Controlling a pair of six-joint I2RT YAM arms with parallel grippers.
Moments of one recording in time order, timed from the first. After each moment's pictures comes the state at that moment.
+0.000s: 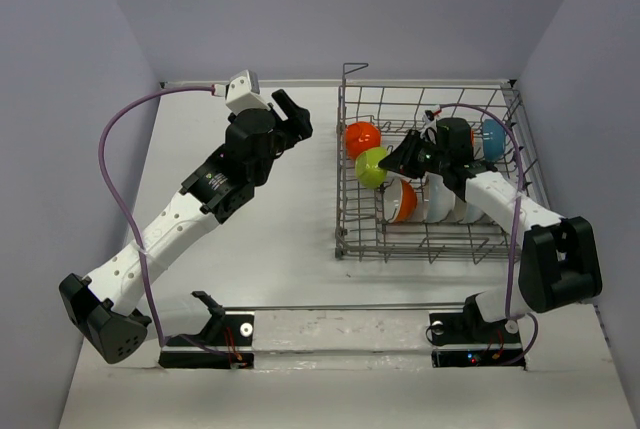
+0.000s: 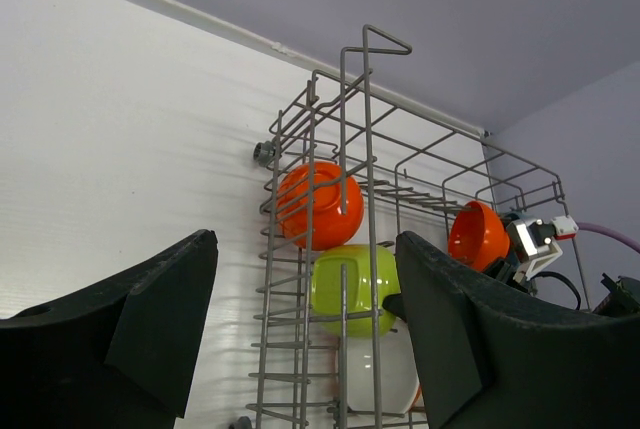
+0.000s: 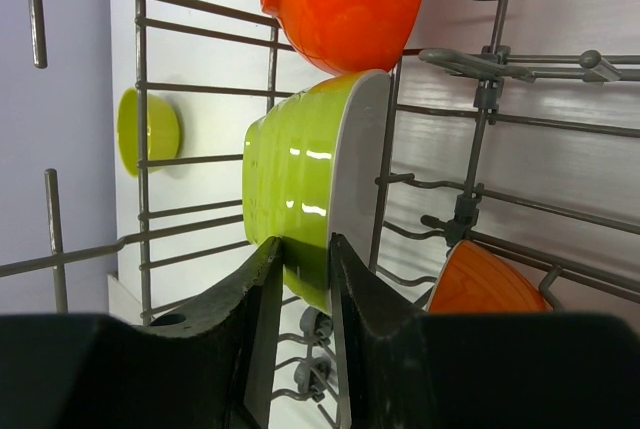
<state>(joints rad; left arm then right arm) -0.72 1.18 1.25 -0.30 -0.51 -0.71 0.25 1.45 0.93 -0.07 -0.41 0.66</state>
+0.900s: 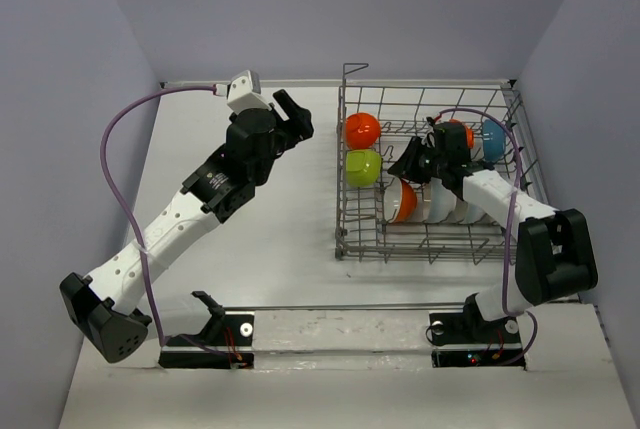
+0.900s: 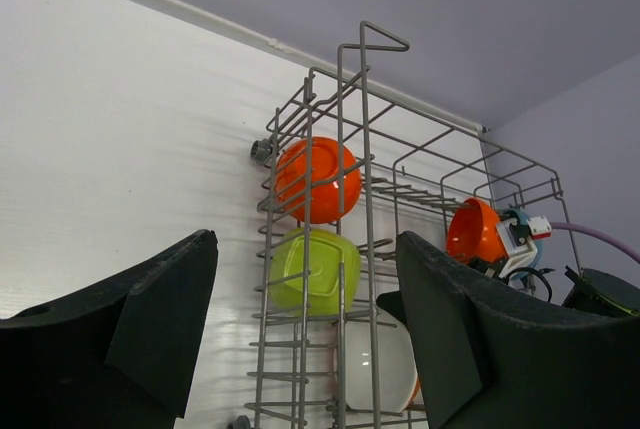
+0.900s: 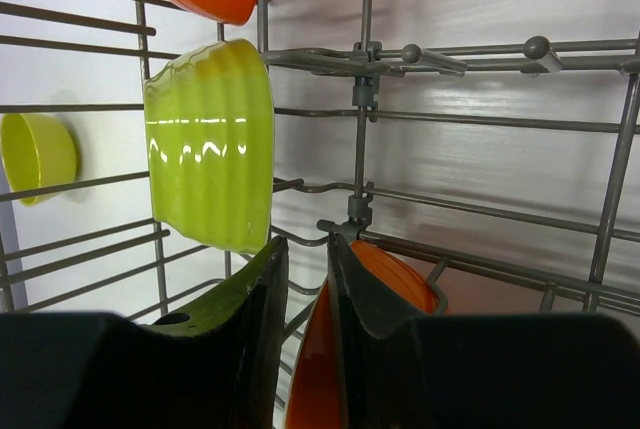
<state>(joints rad) -0.72 1.18 1.25 -0.29 -0.50 -0.71 0.24 1.49 0.93 -0.14 -0.30 0.58</state>
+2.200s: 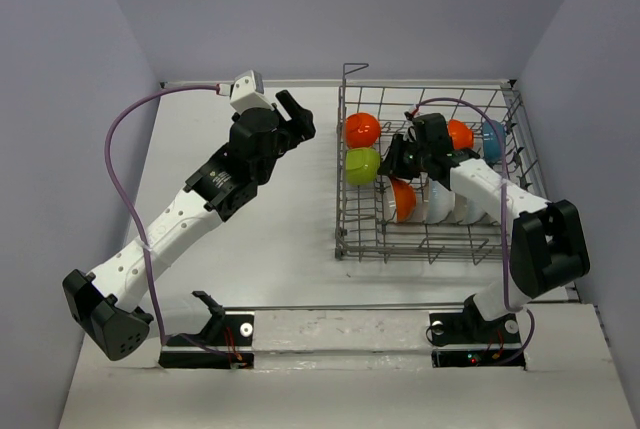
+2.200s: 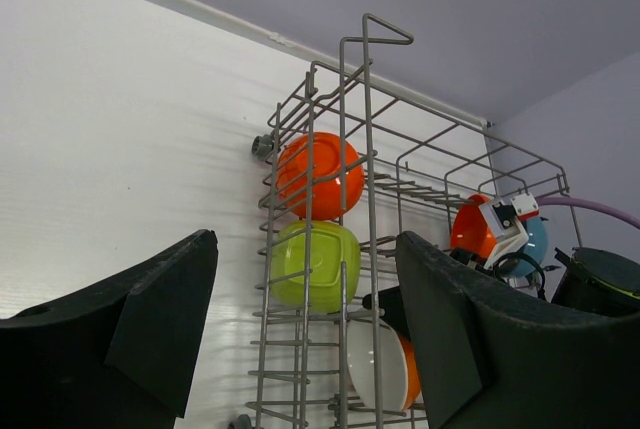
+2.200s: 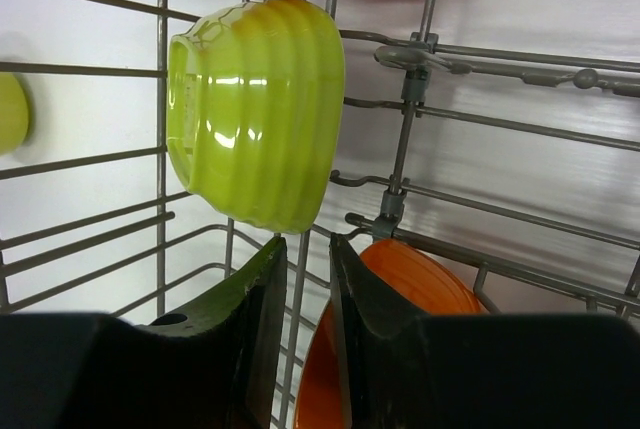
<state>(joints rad) -0.72 1.20 1.25 -0.29 -0.50 -0.71 0.35 1.55 1.08 -0.29 -0.24 0.48</state>
